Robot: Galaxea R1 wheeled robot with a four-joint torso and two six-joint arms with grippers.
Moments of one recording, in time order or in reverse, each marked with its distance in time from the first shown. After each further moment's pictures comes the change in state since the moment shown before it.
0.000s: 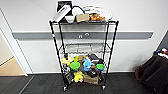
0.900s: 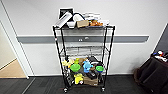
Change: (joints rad) left arm 0.010 0.000 0.003 0.000 0.006 0.000; right arm -0.016 -0.001 0.000 0.000 -0.005 0.000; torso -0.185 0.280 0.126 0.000
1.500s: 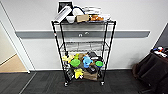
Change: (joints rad) left arm -0.009 0.000 0.000 0.000 -0.006 0.000; right arm 0.001 0.000 0.000 0.000 0.006 0.000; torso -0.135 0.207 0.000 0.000
